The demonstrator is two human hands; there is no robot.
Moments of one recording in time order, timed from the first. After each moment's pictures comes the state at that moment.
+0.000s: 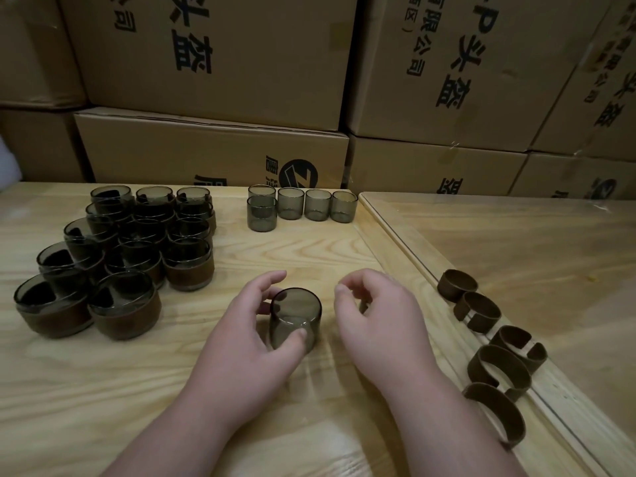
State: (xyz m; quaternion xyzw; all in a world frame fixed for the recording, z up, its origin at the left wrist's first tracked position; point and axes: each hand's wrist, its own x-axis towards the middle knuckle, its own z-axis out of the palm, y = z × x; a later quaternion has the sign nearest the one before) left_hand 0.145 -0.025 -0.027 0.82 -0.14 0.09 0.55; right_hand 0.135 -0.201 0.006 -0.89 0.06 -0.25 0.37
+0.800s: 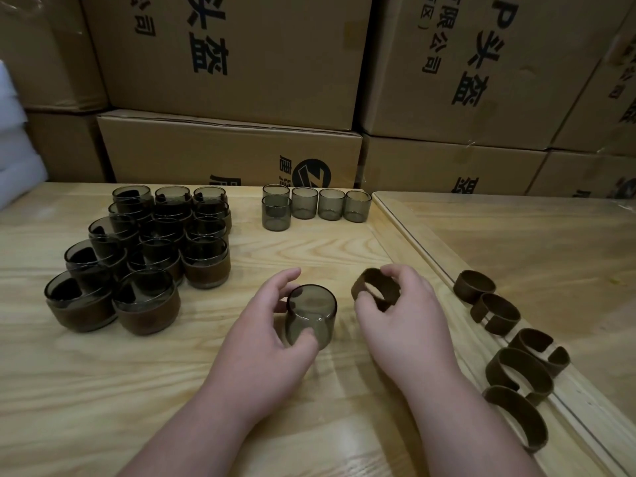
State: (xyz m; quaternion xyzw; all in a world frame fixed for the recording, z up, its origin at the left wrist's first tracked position) left_hand 0.143 -0.025 -0.023 0.82 -0.12 0.07 0.55; right_hand 0.137 -0.207 0.003 -0.90 0.13 -0.22 0.36
